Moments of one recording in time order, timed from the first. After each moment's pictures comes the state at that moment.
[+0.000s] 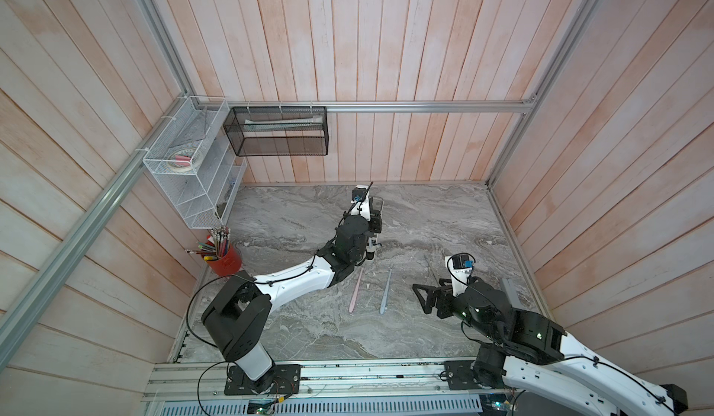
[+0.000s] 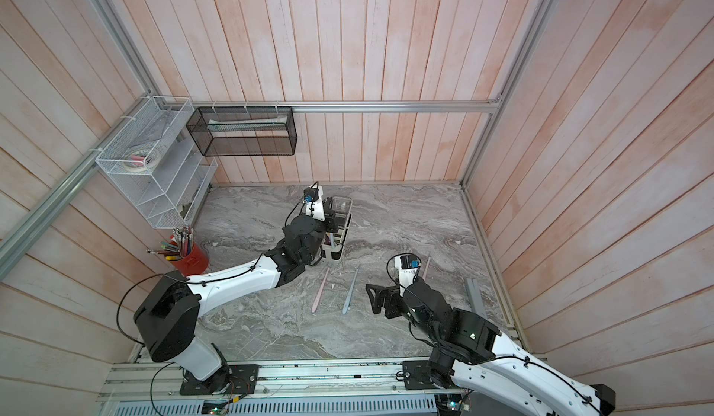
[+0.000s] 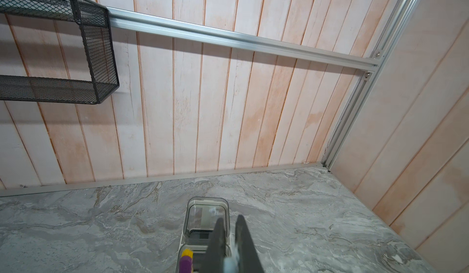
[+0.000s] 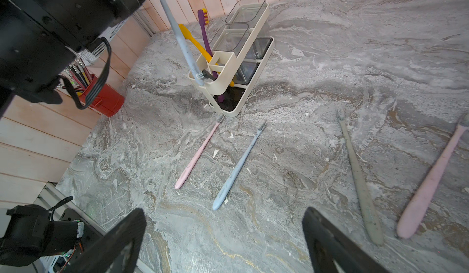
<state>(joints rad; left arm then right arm) -0.80 1.65 1.08 0.56 -0.51 -0.15 1.02 0.53 0.65 -0.65 0.33 0.68</state>
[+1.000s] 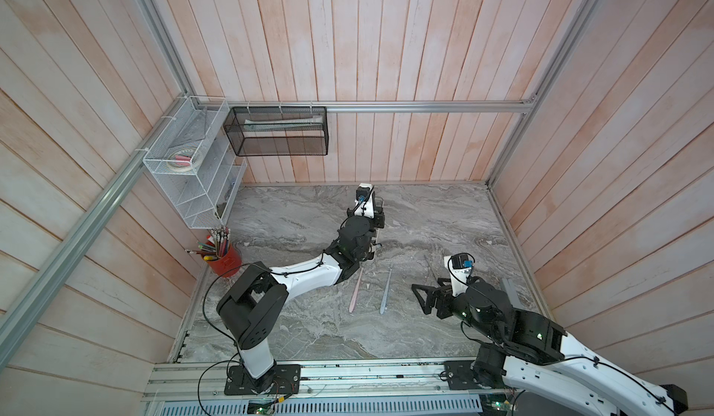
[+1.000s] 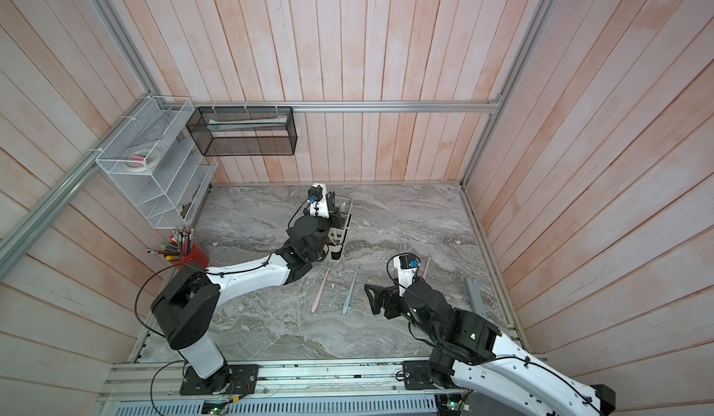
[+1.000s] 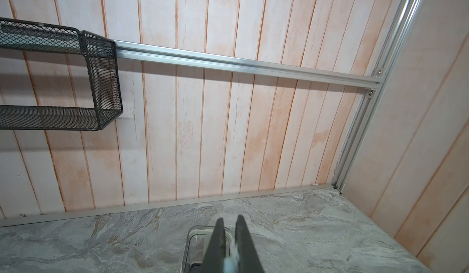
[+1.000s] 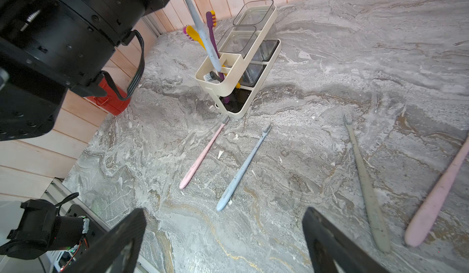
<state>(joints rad) -0.80 1.75 1.10 0.76 -0.53 -0.05 1.02 0.53 0.65 -0.63 0.31 0.66</state>
